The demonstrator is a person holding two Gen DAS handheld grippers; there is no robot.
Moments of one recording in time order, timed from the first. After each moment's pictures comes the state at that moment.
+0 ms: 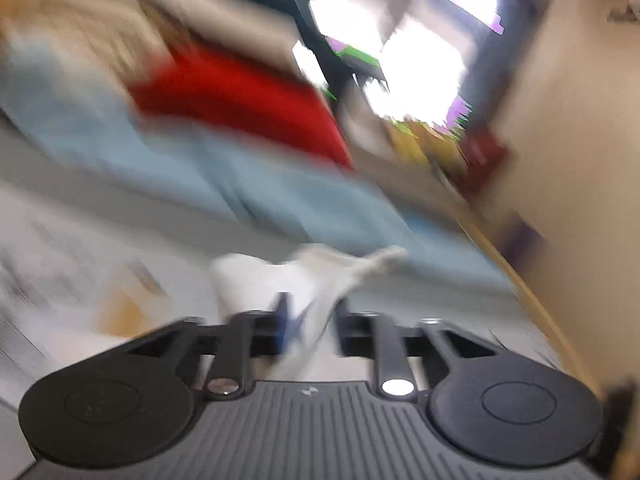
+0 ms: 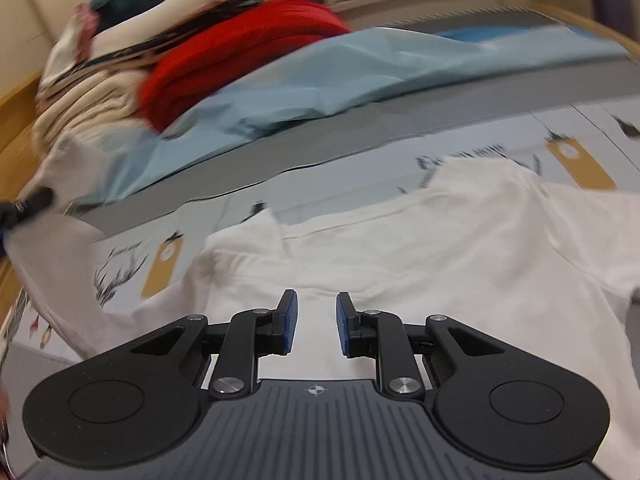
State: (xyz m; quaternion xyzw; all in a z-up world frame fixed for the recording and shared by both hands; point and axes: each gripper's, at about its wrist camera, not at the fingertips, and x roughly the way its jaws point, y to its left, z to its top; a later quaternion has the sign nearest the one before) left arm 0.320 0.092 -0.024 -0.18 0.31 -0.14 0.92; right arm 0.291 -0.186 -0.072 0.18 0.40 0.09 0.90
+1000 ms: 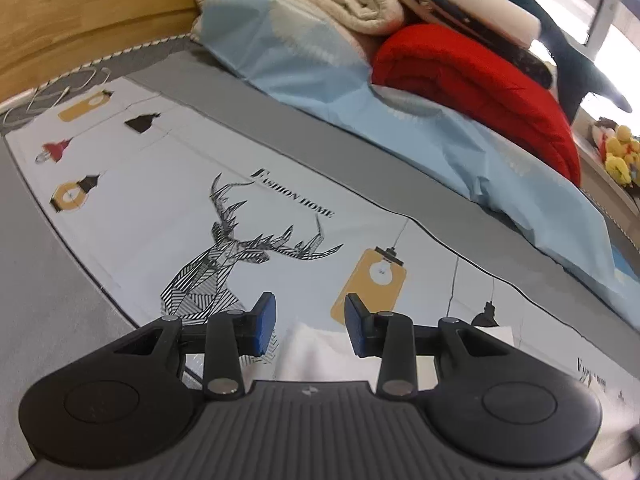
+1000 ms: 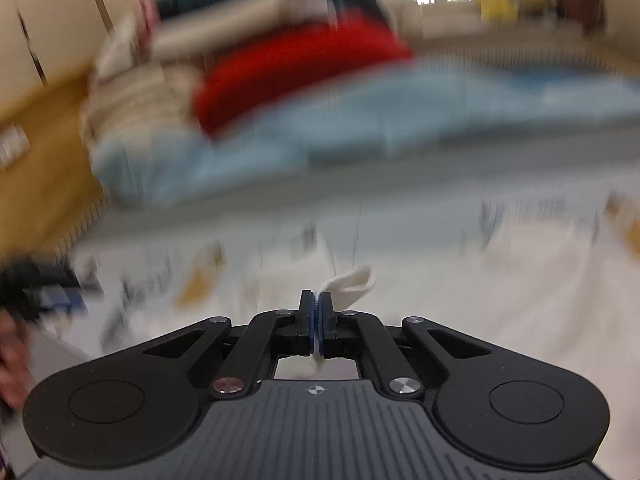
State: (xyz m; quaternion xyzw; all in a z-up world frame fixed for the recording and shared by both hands) left arm 0.342 0.212 -0.056 -0.18 0.36 0.20 0.89; right arm 0.301 -0.161 -0.039 0.13 0.32 0.16 0.93
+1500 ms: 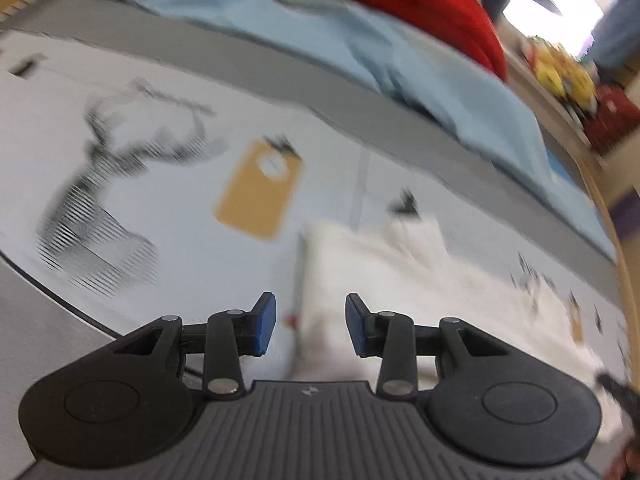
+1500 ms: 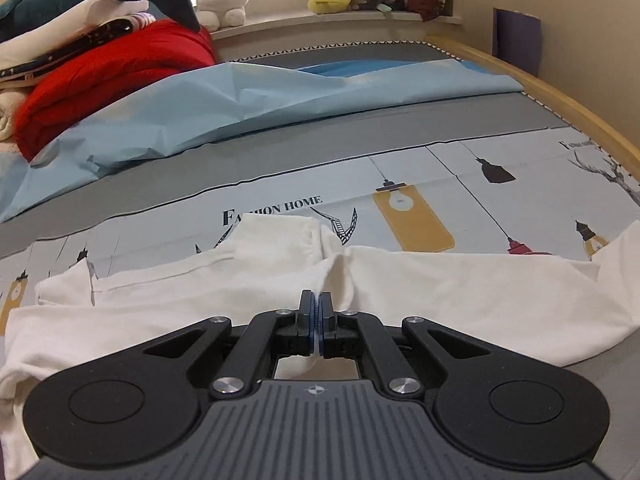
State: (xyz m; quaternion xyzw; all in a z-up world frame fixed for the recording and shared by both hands) left arm 0.365 0.159 -0.104 -0.19 0.47 0.03 0.86; right arm 0.318 -0.297 -0.072 0.10 0.38 -0.07 0.92
